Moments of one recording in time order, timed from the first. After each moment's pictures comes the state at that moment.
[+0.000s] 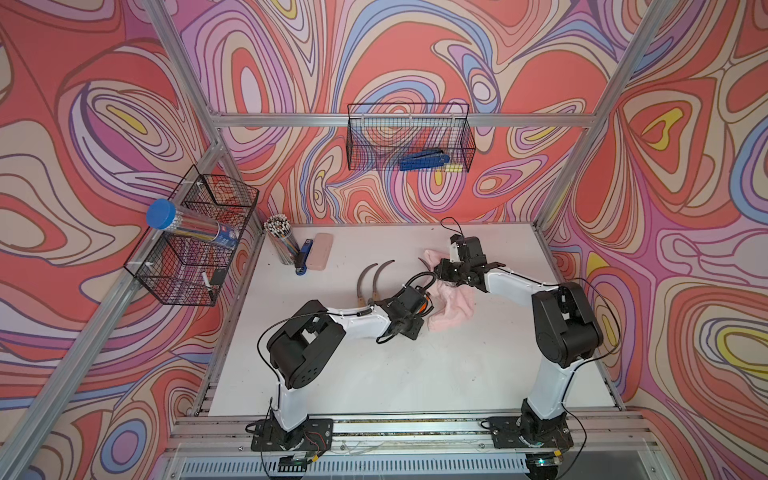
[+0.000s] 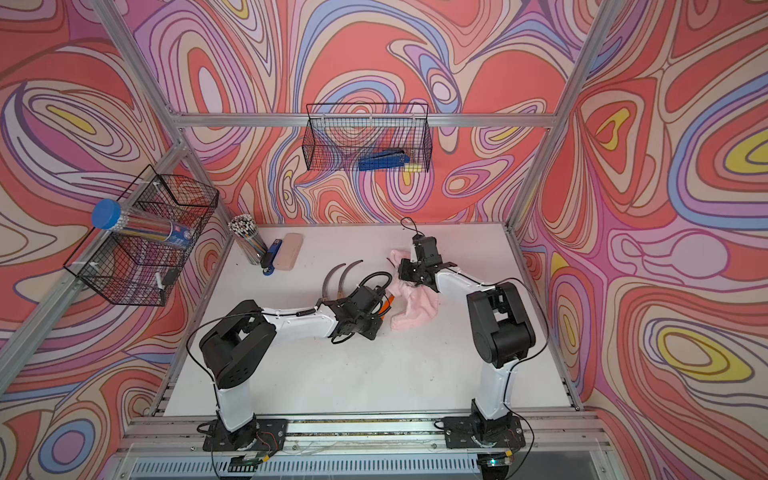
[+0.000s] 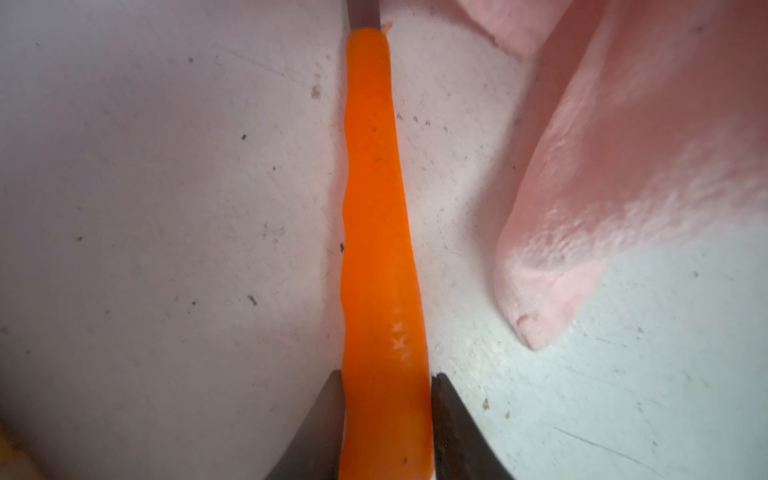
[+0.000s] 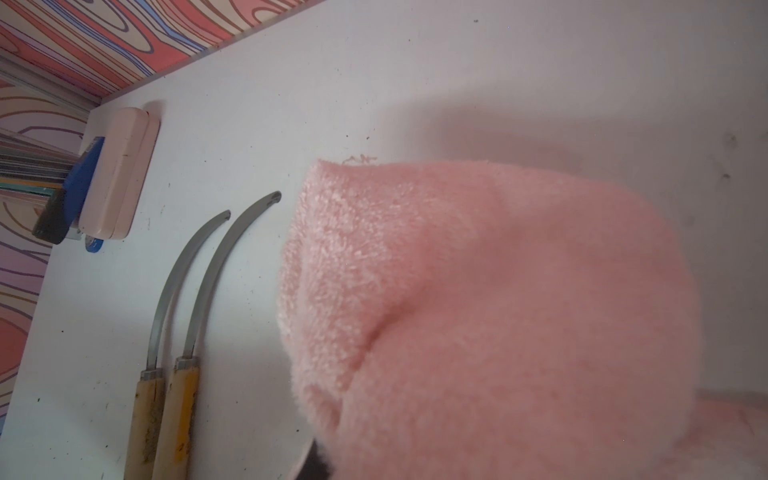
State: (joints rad) left arm -0.84 1.90 1.11 -0.25 -0.06 -0.29; right arm 0.30 1.87 1.22 -0.12 -0.21 0.41
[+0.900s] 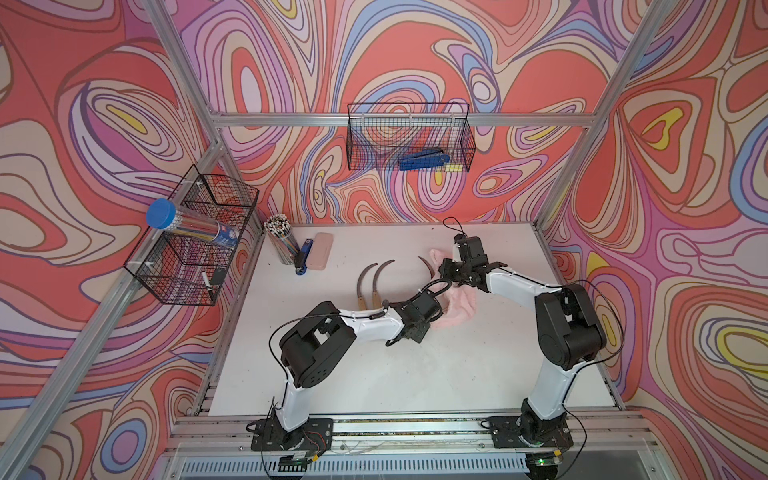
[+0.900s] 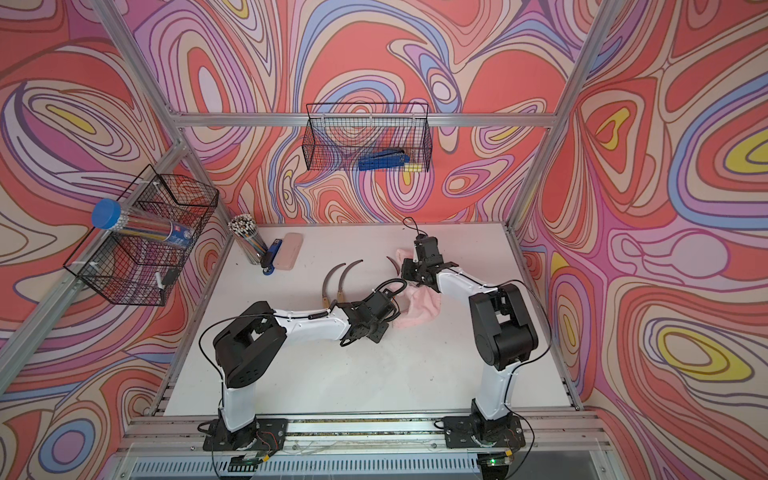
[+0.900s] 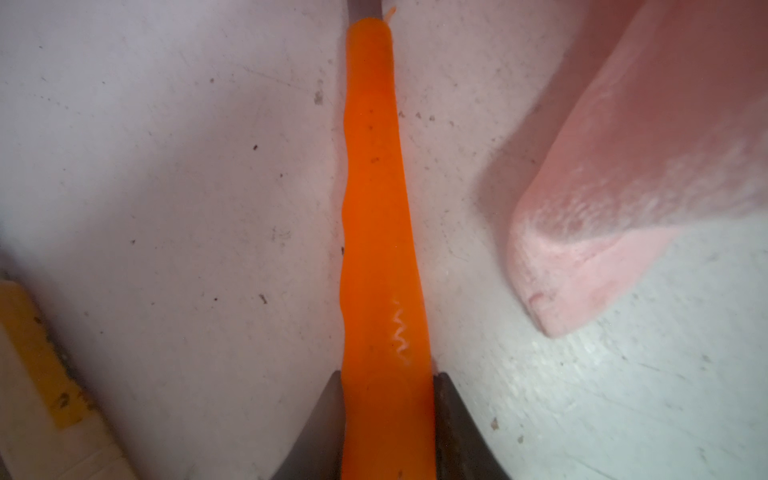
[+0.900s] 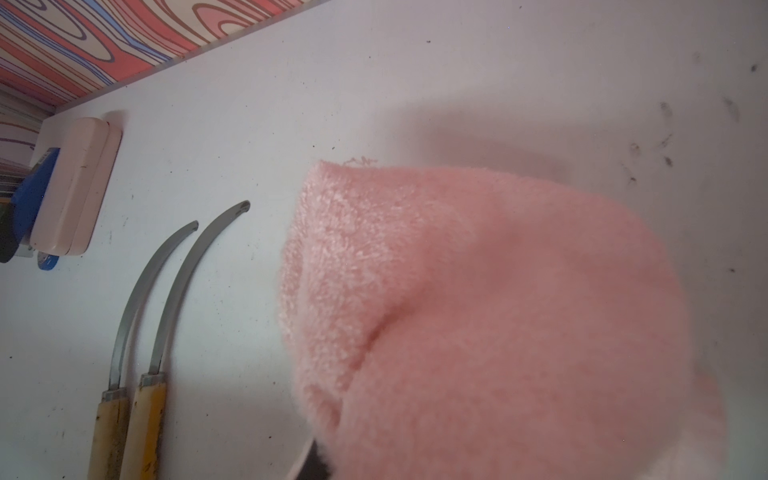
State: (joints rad) left arm -0.92 1.95 1.20 -0.36 -0.26 -0.29; right arm 0.30 1.85 1.21 -0.15 -0.15 0.40
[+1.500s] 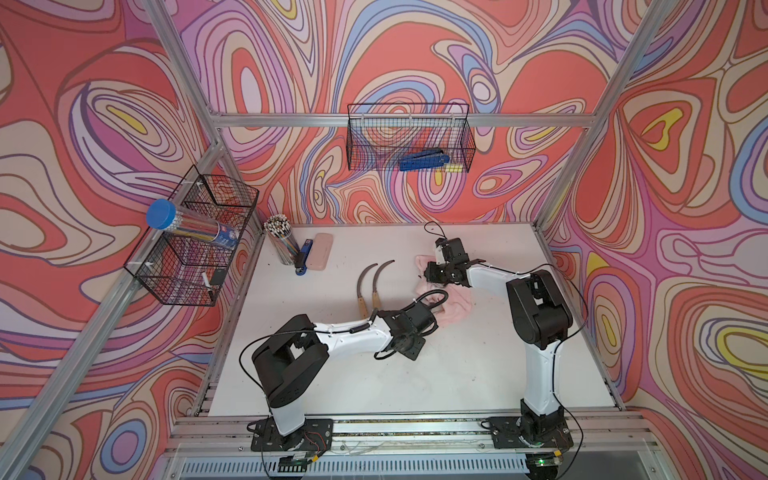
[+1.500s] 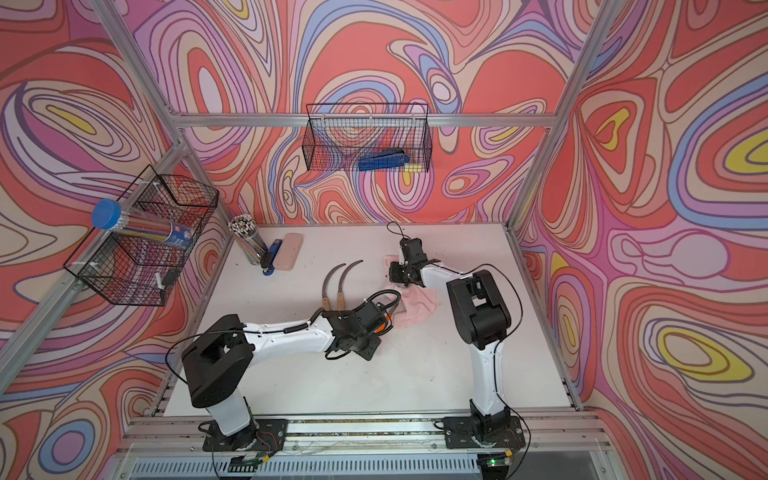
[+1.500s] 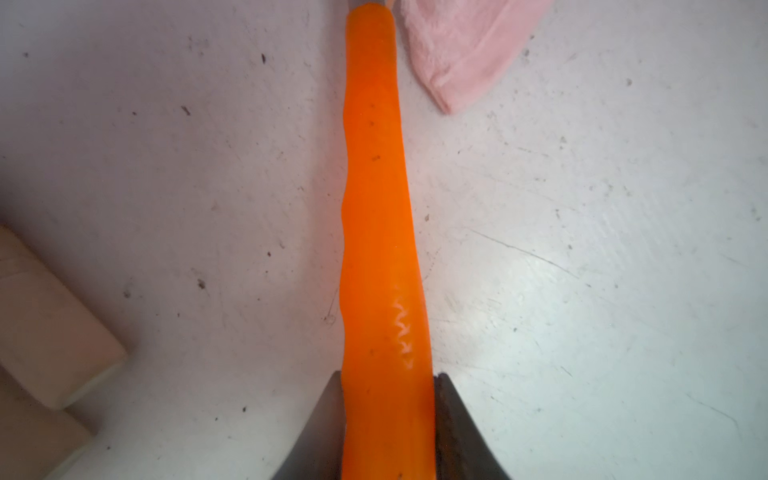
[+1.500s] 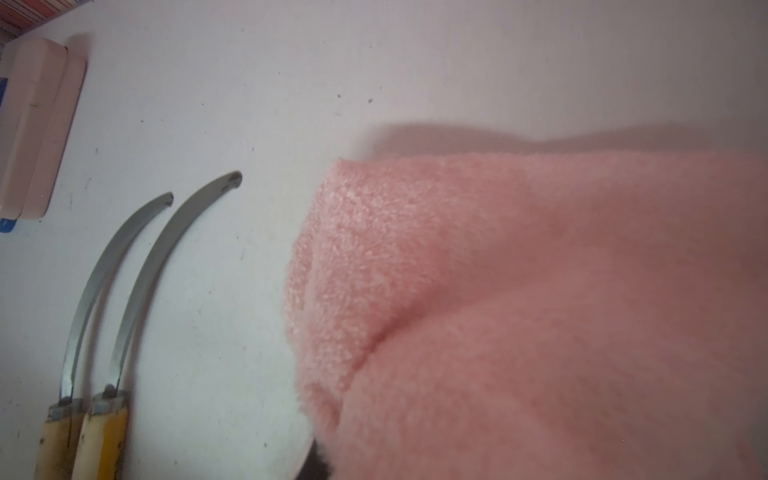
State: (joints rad) left arm -0.98 1.75 1.08 -0.51 -0.10 -0.40; right arm 0.35 2.12 1.43 -0.16 -0.20 0.36
